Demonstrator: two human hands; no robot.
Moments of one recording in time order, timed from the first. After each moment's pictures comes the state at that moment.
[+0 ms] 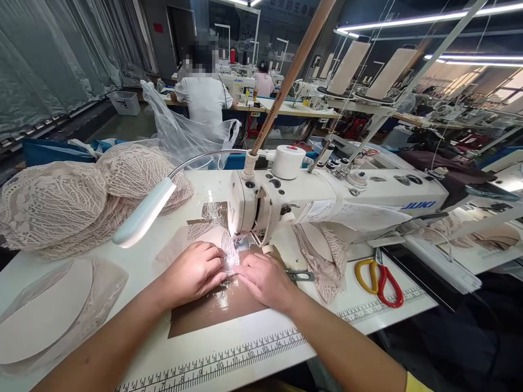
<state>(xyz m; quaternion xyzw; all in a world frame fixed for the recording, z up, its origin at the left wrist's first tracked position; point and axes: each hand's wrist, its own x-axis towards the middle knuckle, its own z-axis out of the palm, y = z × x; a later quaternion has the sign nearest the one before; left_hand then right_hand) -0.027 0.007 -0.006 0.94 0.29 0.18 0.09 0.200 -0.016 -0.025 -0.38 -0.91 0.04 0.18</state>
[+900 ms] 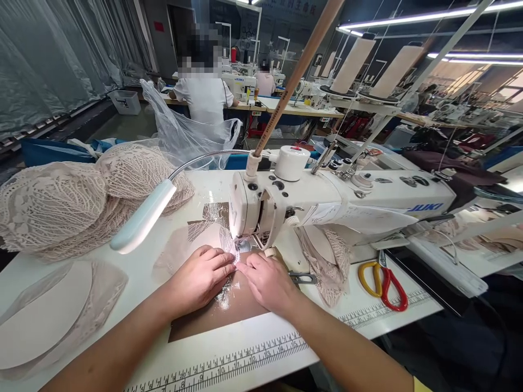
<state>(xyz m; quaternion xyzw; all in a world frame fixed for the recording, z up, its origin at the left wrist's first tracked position) -0.019 0.000 -0.012 0.94 0.29 0.15 0.03 0.200 -0.019 -0.028 -0.42 -0.90 0.00 0.13</state>
